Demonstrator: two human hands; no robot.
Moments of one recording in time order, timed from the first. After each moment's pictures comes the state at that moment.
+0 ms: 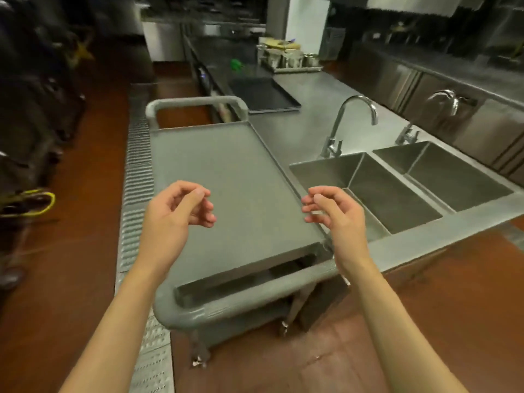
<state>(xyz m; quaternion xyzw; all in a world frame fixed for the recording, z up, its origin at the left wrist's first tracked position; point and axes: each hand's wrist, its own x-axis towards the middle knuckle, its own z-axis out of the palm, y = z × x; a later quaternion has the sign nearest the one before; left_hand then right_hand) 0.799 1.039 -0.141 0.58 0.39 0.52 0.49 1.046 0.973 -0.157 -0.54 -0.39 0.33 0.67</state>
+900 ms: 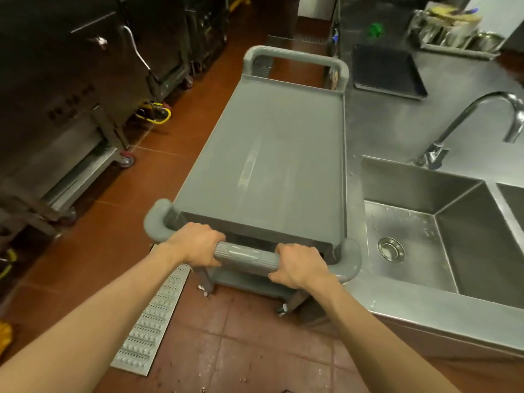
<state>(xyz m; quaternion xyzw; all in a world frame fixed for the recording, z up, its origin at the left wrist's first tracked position) 0.873 0.998 -0.303 0.77 0.60 -0.17 0.12 1.120 1.014 -0.307 -0.50 -0.85 0.14 -0.14</state>
